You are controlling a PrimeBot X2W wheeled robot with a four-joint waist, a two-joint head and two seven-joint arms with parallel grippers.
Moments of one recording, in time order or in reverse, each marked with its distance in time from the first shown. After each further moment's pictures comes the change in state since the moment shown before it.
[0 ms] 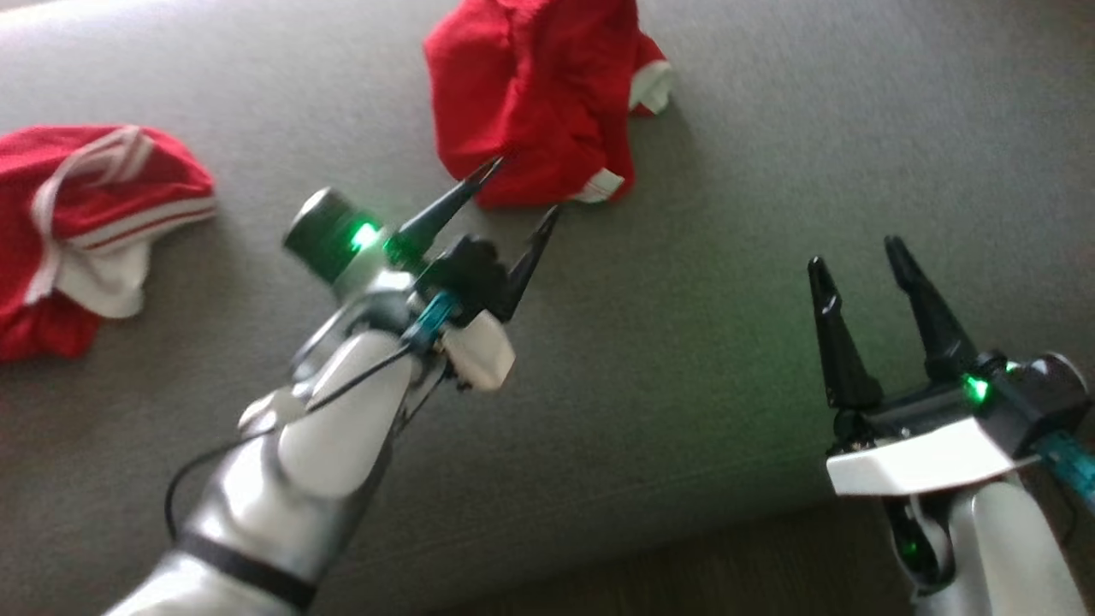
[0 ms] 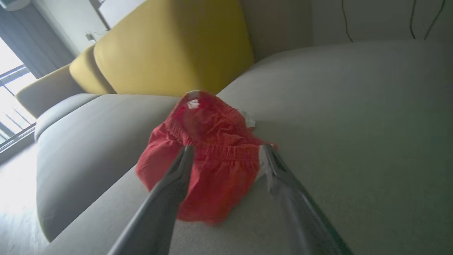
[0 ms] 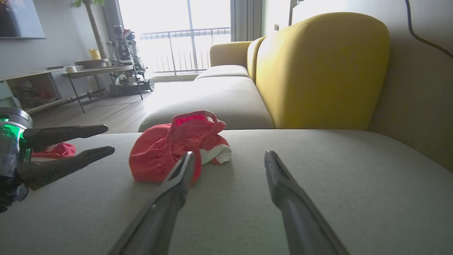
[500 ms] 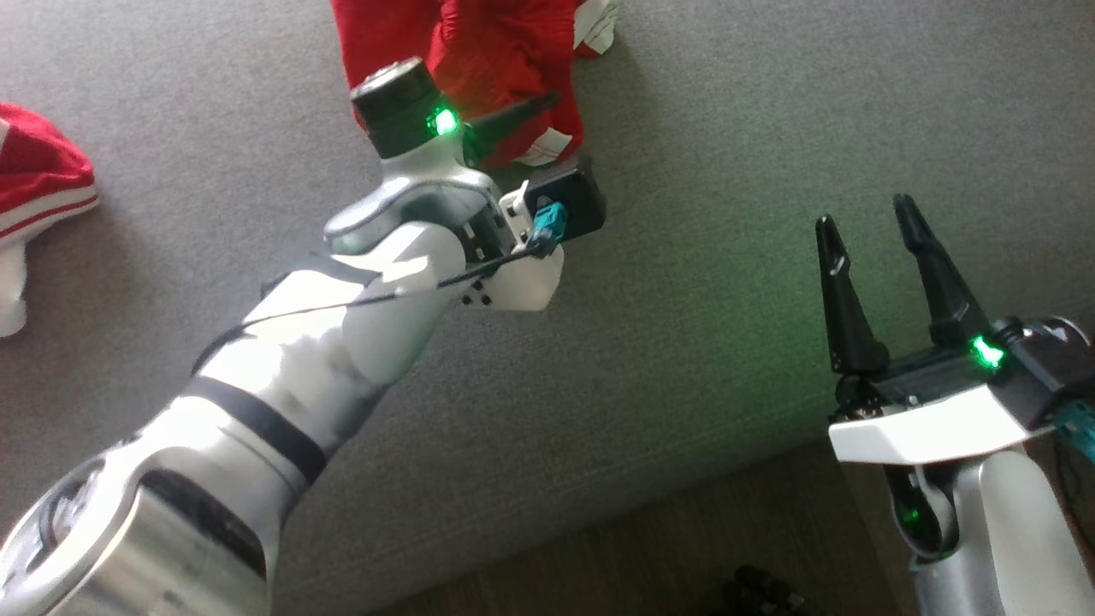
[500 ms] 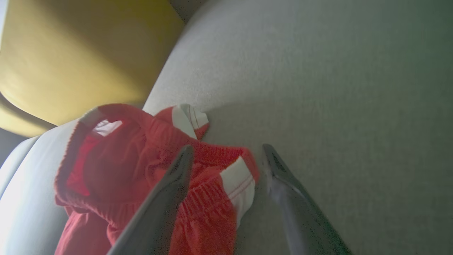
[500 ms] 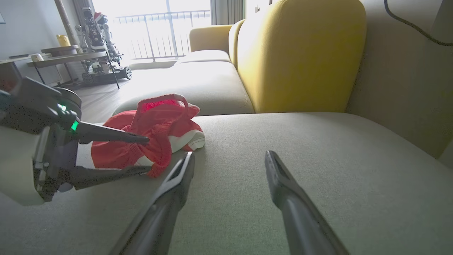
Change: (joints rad) left arm -0.393 -0.021 -0.384 0.302 0.010 -0.008 0.134; right arm -0.064 0.000 0.000 -0.001 0.034 0.000 0.000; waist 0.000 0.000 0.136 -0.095
